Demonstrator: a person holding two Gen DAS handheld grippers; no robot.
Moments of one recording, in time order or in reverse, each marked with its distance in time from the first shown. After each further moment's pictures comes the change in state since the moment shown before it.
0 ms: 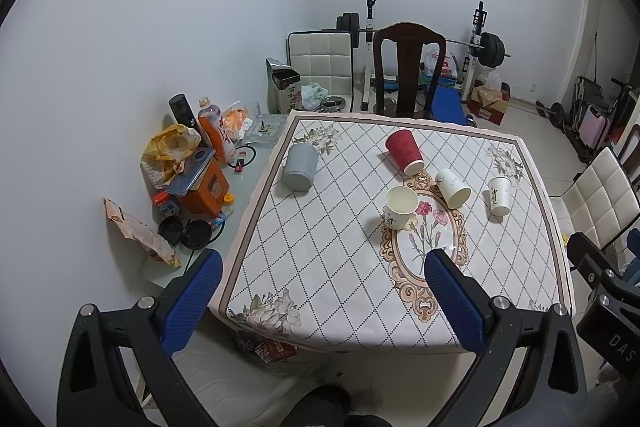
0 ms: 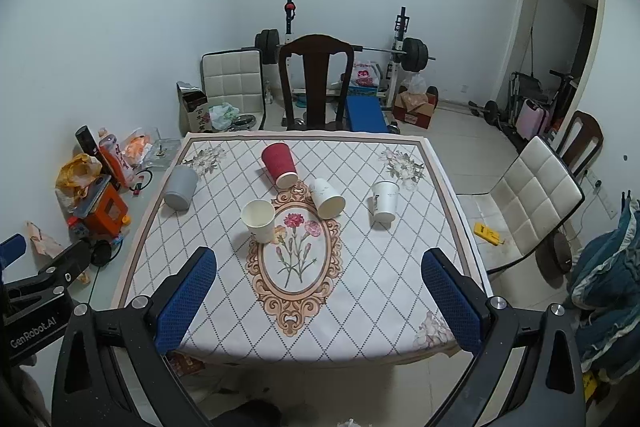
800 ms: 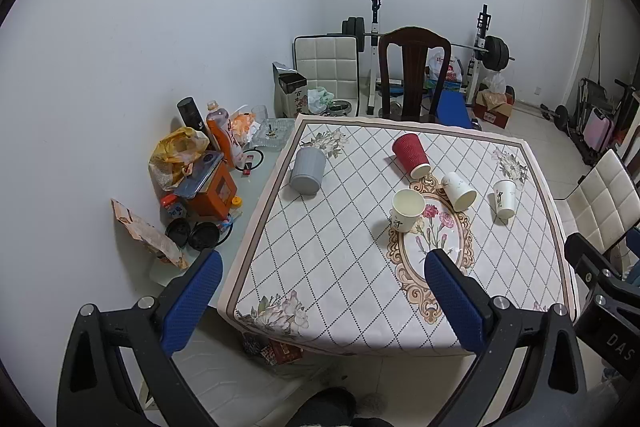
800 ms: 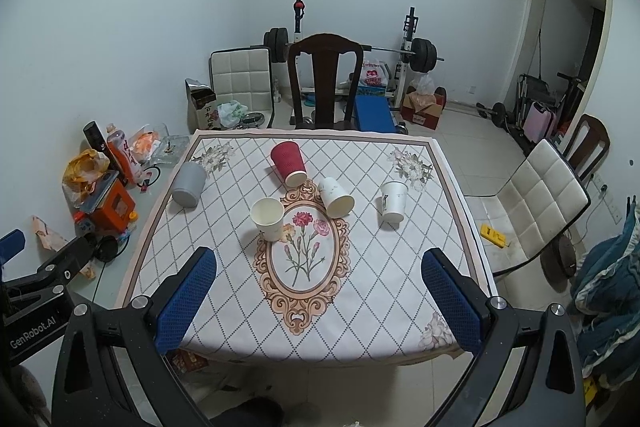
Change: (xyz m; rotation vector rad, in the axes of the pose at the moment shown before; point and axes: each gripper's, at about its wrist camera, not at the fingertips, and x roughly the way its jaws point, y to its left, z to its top) left arm -0.004 0.004 0.001 0.000 -0.012 0.022; right arm 0.006 0.004 0.001 -0.014 0.009 0.021
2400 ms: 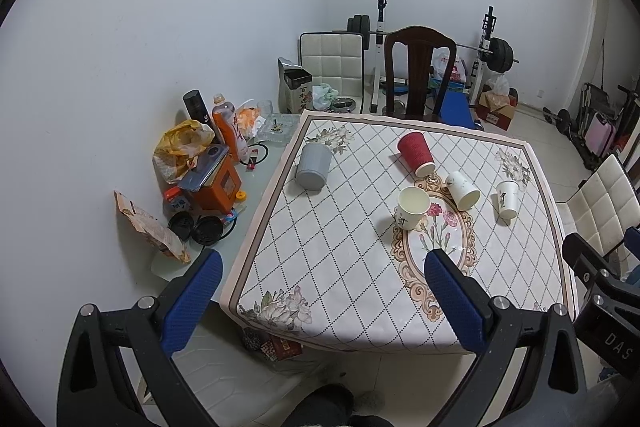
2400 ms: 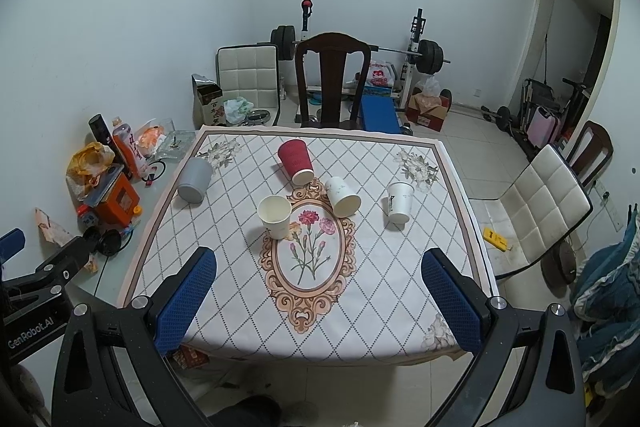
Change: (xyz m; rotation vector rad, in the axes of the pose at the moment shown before) left arm -0.003 0.008 -0.003 -0.010 0.001 0.005; right arm -0.003 0.009 -0.001 -0.027 0.003 0.019
